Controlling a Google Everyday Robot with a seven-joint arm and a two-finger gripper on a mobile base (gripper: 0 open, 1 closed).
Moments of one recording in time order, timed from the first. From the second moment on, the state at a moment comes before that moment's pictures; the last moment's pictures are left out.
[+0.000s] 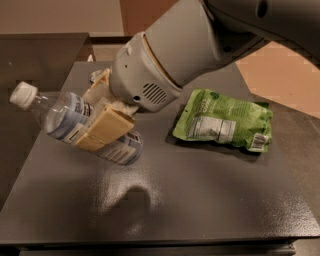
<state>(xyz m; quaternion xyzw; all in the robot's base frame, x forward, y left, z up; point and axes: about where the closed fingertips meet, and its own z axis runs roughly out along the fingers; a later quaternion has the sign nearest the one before) 0.375 0.107 0.992 -0.69 0.58 0.30 0.31</state>
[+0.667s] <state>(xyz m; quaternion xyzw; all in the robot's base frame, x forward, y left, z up) 0.366 0.113 1.012 -0.64 0.56 0.37 0.38</state>
